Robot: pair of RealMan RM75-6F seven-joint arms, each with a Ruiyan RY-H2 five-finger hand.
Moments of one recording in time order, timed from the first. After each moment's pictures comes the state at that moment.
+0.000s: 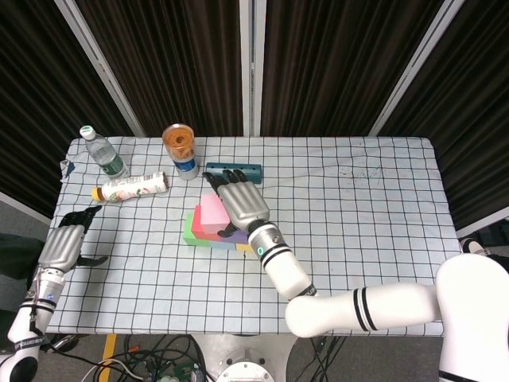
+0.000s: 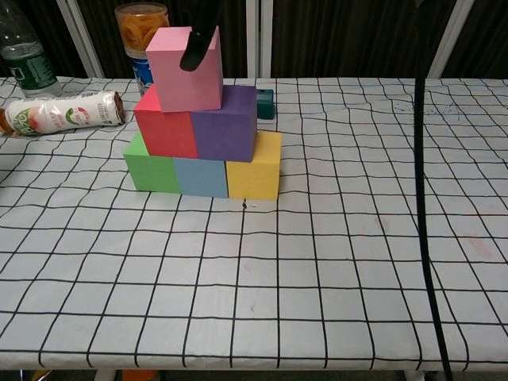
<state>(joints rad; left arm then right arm) -0.36 -1.18 -0.10 -1.63 1.17 1.11 0.05 1.40 -1.45 0.43 -1.86 -0.15 1.10 -0.66</state>
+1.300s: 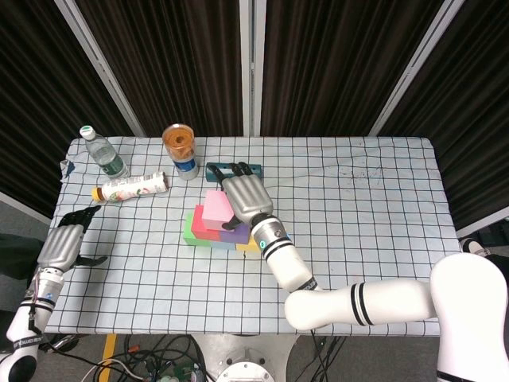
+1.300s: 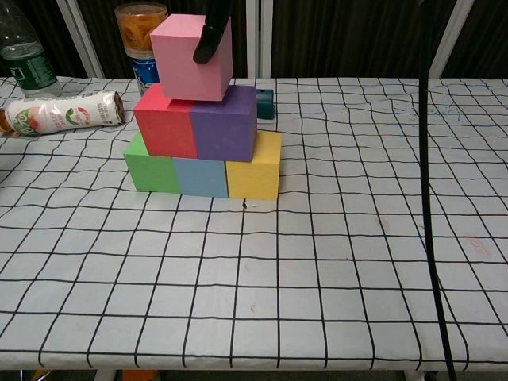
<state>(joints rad) -0.36 -1.17 -0.11 -1.62 1.17 1.09 0.03 1.43 -1.46 0.39 -1.80 -0.16 1.12 -0.65</state>
